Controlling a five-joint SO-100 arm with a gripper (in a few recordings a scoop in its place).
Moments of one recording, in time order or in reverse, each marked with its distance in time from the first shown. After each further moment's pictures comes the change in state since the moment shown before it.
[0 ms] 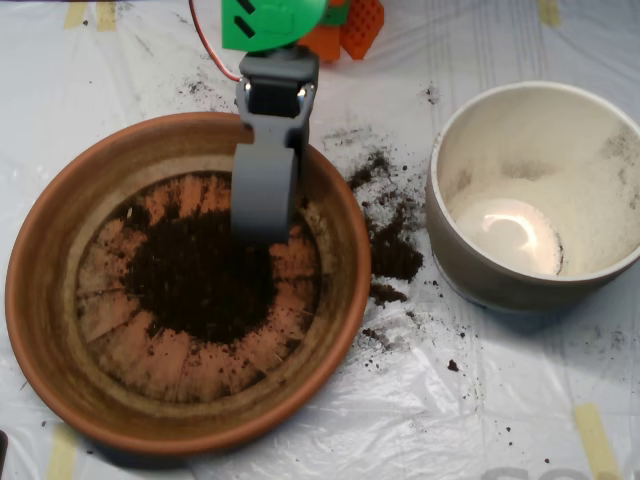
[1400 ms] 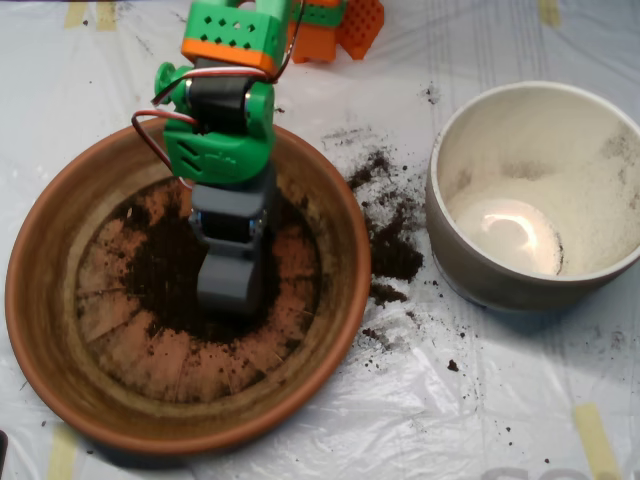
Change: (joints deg) arm 4.7 -51.0 -39.9 10.2 -0.4
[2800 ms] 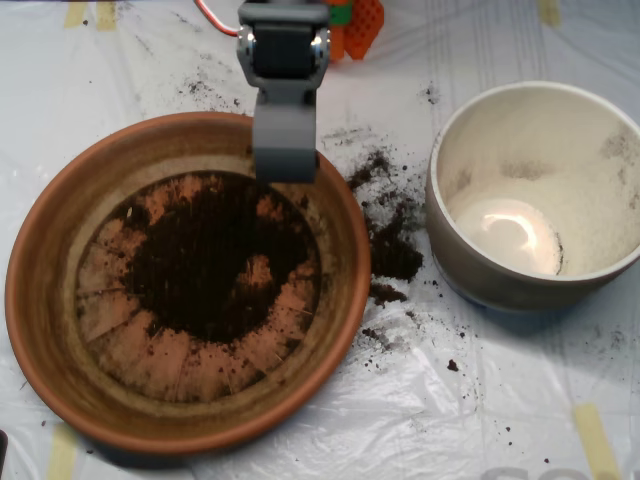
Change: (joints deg) arm -10.2 45.4 10.5 9.7 -0.6
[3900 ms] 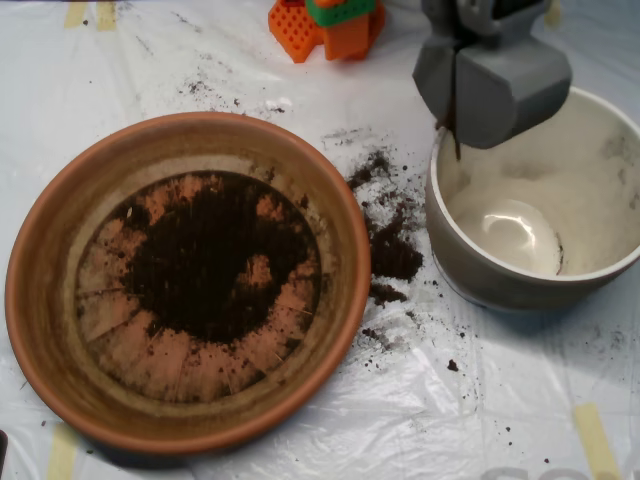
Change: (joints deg) arm -31.0 -23.6 -41.8 20.1 -1.9
